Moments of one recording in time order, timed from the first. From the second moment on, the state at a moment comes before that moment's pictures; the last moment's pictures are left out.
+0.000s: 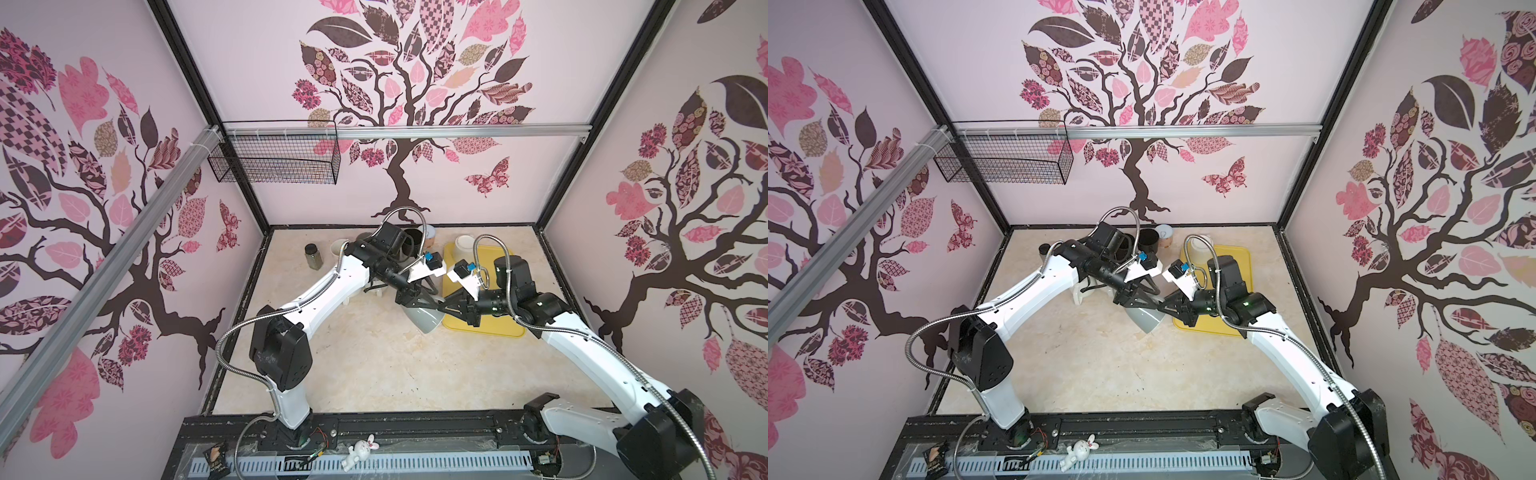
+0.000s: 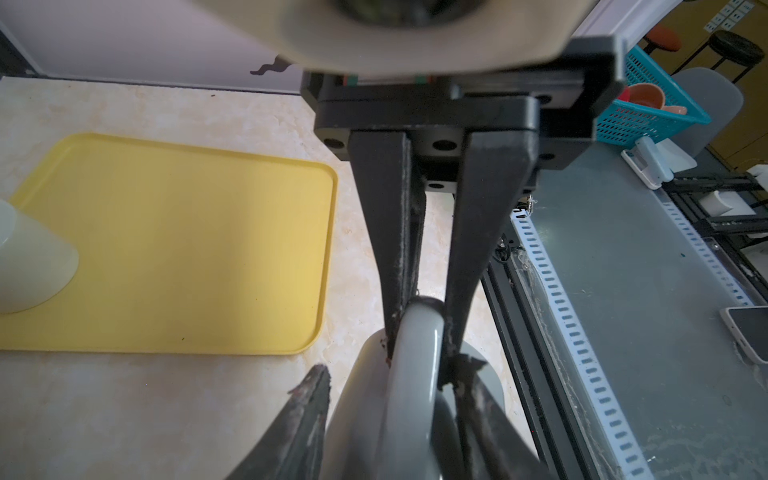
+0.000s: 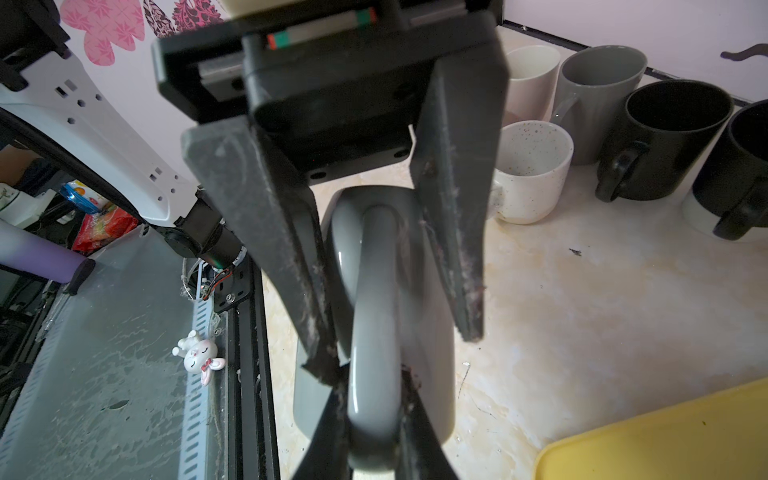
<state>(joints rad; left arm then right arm) -0.62 1.79 1.69 -0.94 0.94 0.79 0.41 1.14 0.94 -0.42 -0.83 -0.18</state>
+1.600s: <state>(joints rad) -0.80 1.57 1.01 0.36 0.26 0.31 0.25 0.93 0.79 -0.13 -0.44 0.93</state>
